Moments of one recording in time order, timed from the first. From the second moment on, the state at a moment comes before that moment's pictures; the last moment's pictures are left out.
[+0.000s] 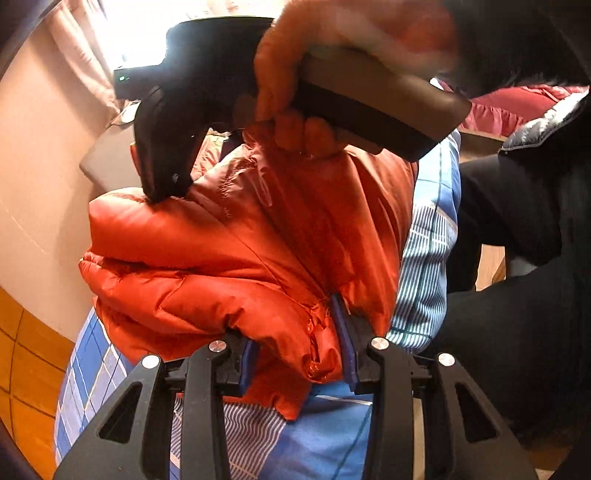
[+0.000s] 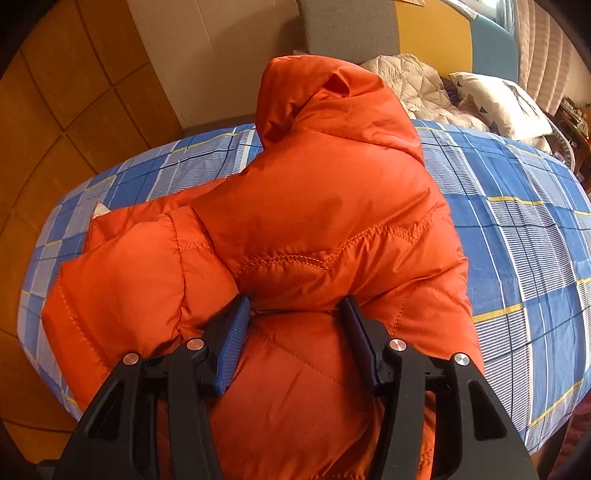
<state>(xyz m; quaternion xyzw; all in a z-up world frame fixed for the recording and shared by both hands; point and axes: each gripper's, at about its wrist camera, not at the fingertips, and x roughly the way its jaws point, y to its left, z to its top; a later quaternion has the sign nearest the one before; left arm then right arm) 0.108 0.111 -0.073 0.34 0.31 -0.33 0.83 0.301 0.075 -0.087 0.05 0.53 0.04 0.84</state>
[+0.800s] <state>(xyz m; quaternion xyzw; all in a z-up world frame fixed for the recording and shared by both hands) 0.098 0.154 -0.073 -0.08 0.42 -0.02 0.90 0.293 0.094 -0.107 -0.04 0.50 0.04 0.86</state>
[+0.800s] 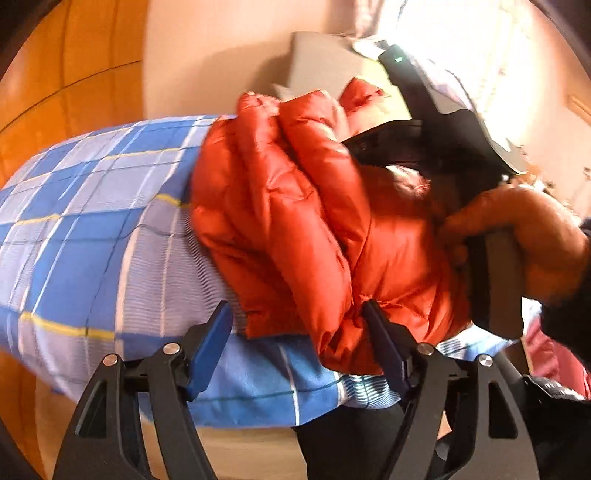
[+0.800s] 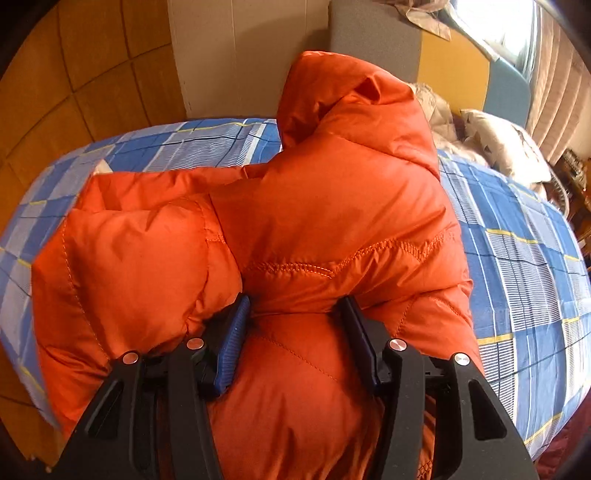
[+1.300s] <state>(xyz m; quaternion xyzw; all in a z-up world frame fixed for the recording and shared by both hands) 0.090 0.152 -0.052 -0.10 0.39 0.04 0.92 0.279 0.085 -0.081 -0.05 0.46 0.07 0.88</state>
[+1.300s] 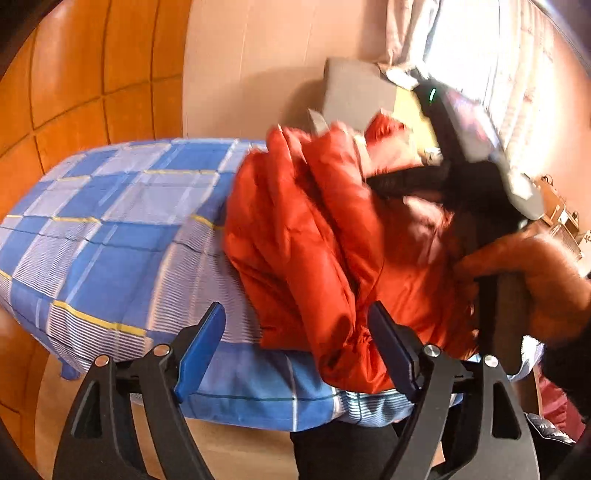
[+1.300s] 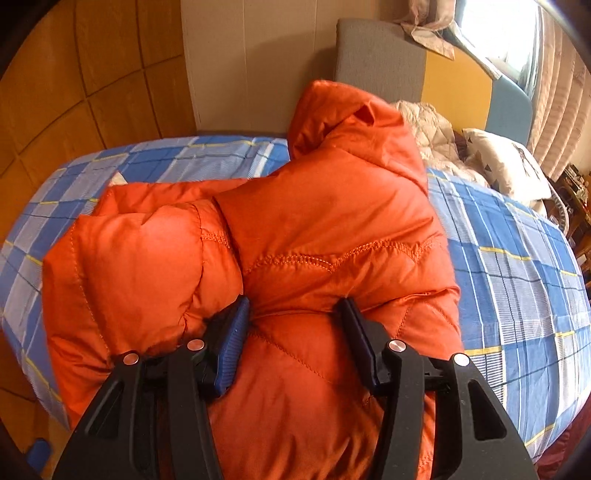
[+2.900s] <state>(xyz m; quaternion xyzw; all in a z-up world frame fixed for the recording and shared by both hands) 0.068 0.175 -0.020 -0.14 0.32 0.04 0.94 0.228 -0.074 -0.058 0.19 0.46 0.23 0.84</state>
